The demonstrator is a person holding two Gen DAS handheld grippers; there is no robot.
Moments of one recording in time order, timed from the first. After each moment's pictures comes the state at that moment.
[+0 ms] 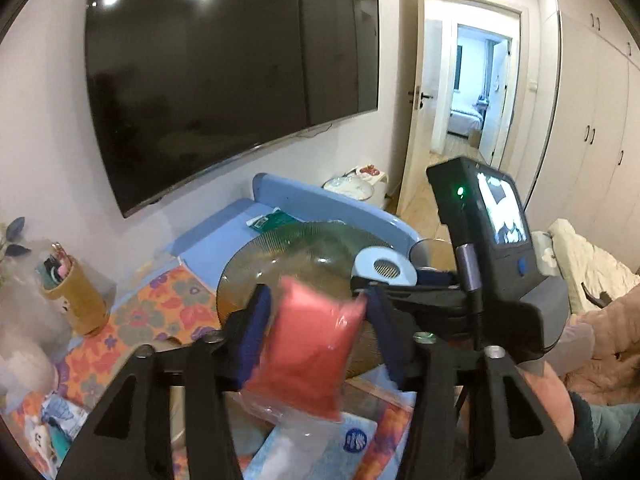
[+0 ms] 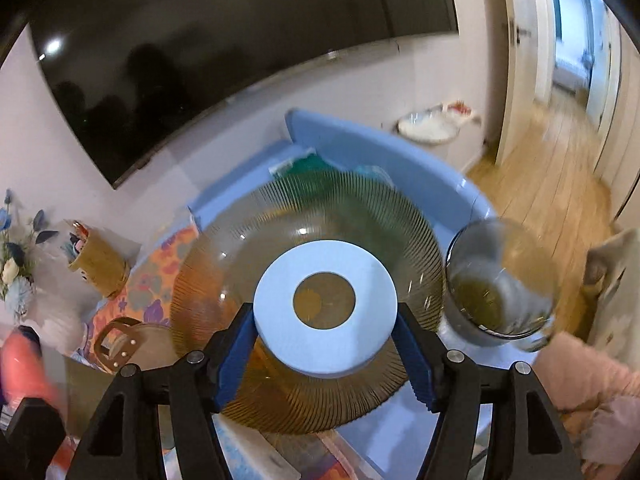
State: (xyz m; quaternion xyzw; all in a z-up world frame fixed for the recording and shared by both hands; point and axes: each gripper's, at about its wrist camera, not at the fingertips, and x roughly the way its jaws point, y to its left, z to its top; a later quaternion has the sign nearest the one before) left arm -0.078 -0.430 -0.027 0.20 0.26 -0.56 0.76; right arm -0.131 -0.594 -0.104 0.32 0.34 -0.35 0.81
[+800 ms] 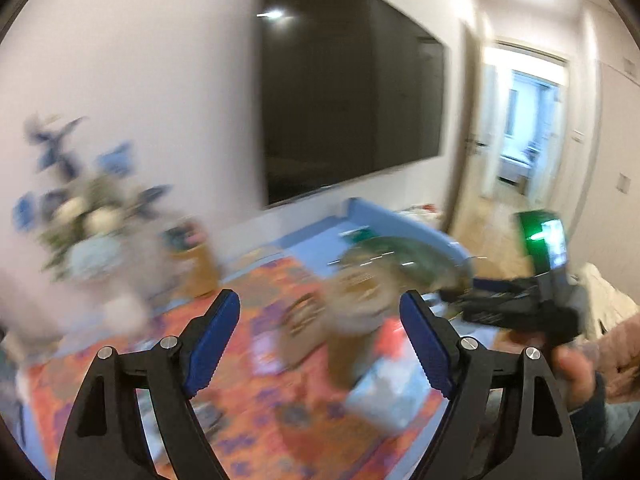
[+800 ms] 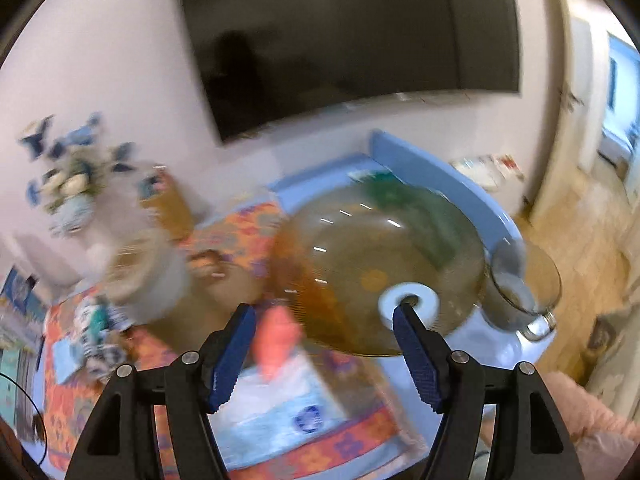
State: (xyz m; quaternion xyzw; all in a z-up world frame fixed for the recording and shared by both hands) left arm -0.035 -0.218 0.029 0.13 0.23 -0.46 0.85; right arm -0.138 -0.466 -0.052 0.20 0.32 -0.28 0.88
